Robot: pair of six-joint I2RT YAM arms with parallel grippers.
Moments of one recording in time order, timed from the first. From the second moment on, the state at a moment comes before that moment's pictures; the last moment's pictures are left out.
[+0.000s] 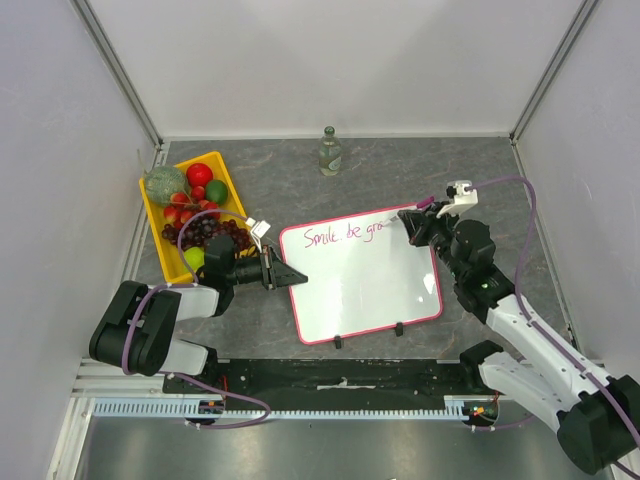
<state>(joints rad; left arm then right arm) -0.27 1.40 0.29 0.79 1.01 -0.69 0.44 0.88 0.57 0.21 0.06 0.39</state>
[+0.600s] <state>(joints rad) -0.27 1.40 0.29 0.79 1.01 -0.69 0.43 0.80 0.56 0.17 0.06 0.39</state>
